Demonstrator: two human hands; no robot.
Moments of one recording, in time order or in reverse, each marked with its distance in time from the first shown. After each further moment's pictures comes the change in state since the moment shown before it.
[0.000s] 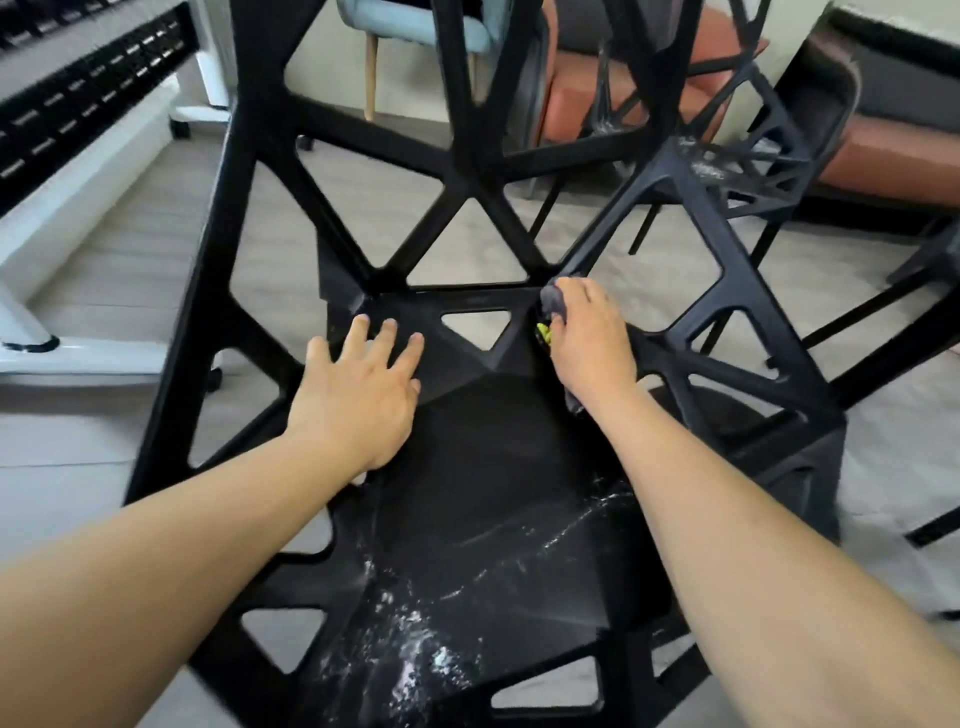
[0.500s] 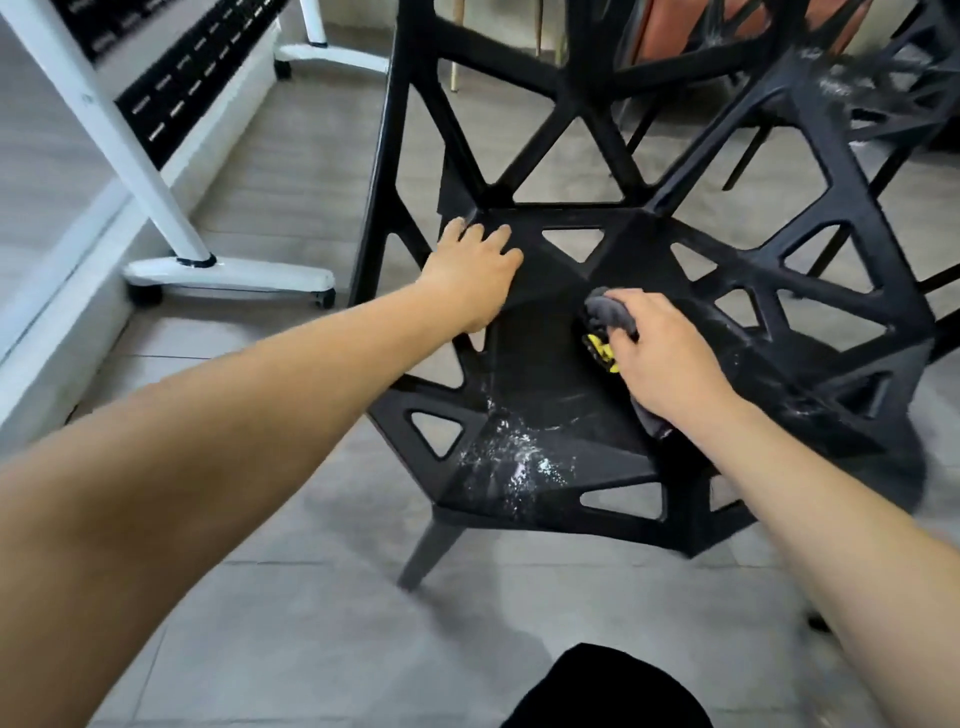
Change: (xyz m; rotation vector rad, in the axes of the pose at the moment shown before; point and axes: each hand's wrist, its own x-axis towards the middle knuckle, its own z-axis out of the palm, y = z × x) left_hand -0.011 -0.027 -0.030 0.058 0.023 0.185; right_hand -0.136 -0.062 -0.058 0.200 -0.269 -0.086
